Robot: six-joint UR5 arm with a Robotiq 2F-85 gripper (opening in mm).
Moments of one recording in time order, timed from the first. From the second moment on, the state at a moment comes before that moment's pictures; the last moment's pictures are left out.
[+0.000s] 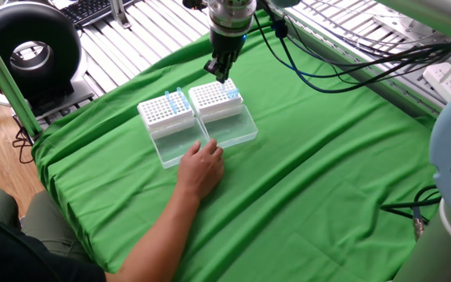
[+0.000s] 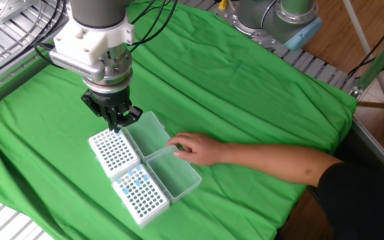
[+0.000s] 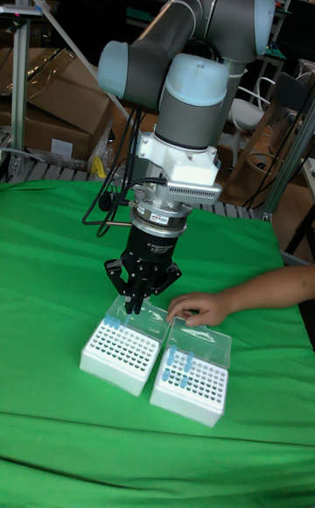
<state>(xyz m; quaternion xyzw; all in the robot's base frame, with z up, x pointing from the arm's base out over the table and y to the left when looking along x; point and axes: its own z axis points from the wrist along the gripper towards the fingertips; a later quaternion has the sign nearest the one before) 0.611 -0.009 0.115 -0.14 0.99 -0.01 0.08</state>
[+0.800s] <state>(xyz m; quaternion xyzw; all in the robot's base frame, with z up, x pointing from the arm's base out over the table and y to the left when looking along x) 0.614 -0.010 0.108 -0.14 0.99 -0.01 0.08</state>
